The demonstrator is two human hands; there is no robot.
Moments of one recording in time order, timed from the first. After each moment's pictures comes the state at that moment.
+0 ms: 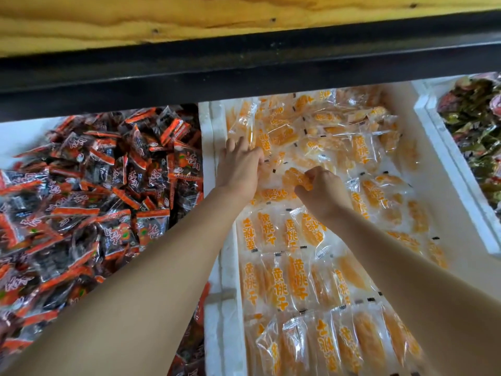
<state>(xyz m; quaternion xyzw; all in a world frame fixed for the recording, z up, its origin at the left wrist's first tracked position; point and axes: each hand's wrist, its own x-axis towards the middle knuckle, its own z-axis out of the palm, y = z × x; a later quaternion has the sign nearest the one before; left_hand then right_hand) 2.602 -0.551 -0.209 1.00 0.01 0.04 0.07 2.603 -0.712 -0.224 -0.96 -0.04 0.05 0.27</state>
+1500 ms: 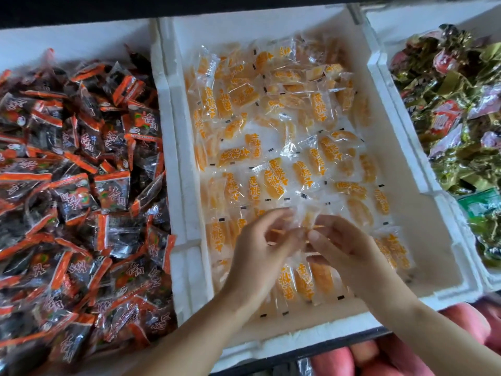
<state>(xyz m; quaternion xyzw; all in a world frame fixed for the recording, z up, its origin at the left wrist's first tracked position) 2.419 -0.657 -0.205 0.73 0.10 -0.08 0.67 2.428 -0.798 -0.190 -0.73 0.08 0.18 0.66</state>
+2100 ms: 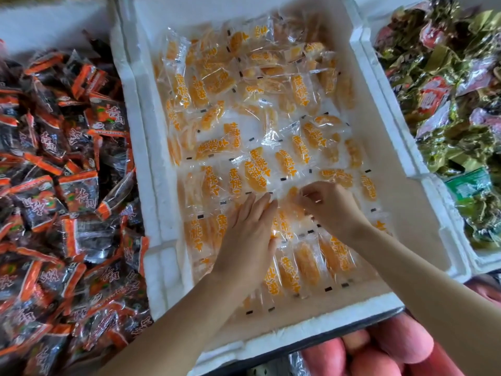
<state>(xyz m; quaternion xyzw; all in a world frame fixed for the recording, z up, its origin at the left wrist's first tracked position) 2.440 -0.662 -0.250 0.96 -0.12 -0.09 0.22 2.500 -0.826 -0.242 -0.92 0.03 0.14 0.36</state>
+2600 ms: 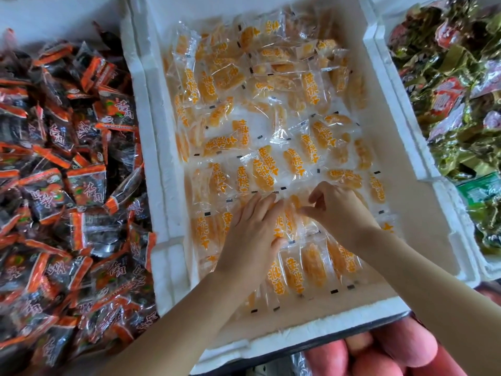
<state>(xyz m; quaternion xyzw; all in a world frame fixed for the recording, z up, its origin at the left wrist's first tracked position) 2.441 -0.657 -0.260 0.96 -0.13 -0.07 0.22 2.499 -0.823 -0.236 -0.96 -0.02 0.17 0.21</state>
